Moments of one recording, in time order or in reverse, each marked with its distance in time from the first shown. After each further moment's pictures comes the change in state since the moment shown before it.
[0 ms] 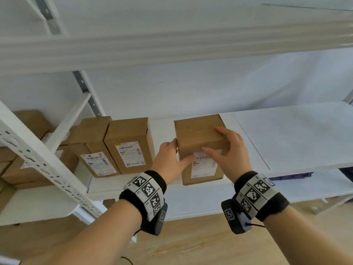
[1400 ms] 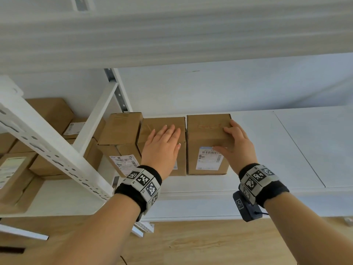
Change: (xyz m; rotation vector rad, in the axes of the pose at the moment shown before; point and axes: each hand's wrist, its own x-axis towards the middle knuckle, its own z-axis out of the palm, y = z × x) left_hand 0.041 -0.100 -0.090 0.737 0.097 0.098; right_hand 0.070 0.008 0.119 -0.201 -0.199 -0.021
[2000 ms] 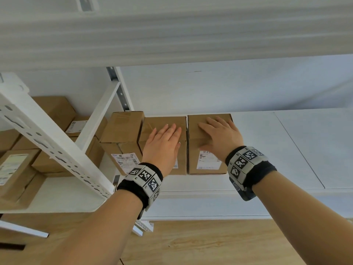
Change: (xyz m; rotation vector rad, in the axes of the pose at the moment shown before) left_hand 0.000 -0.001 0.003 -0.026 0.035 0.003; right_hand 0.029 -0.040 0.006 -0.612 -0.281 -0.235
